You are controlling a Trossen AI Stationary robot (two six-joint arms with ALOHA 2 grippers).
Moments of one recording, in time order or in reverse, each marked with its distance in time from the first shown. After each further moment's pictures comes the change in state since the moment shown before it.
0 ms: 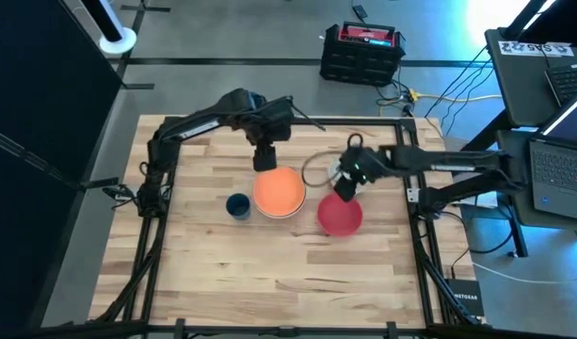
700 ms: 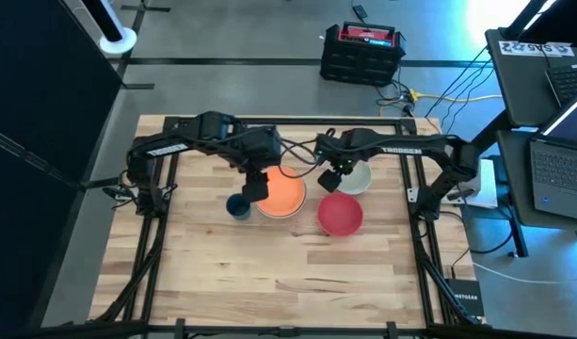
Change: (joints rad) left arm -0.227 -0.164 0.000 -0.035 0.016 -0.302; right arm -0.175 0.380 0.226 -0.230 -0.105 -0.117
